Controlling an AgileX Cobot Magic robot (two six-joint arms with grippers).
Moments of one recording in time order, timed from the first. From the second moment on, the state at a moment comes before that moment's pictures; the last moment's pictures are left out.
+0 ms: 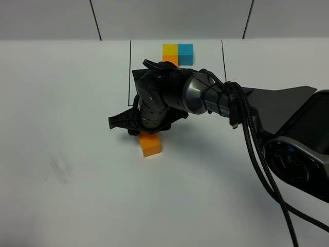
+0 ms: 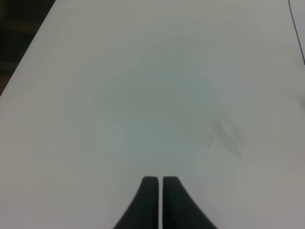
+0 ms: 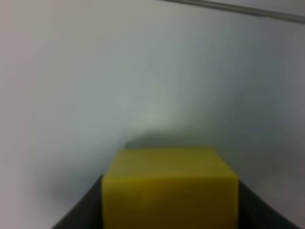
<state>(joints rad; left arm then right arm) -0.01 -0.01 -0.51 0.14 1.07 -0.17 0.75 2.35 -1.79 -0.07 0.73 0.63</state>
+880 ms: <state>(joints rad) -0.01 -0.01 -0.51 0.14 1.07 -0.17 0.75 2.36 -1.81 -0.06 0.72 0.55</state>
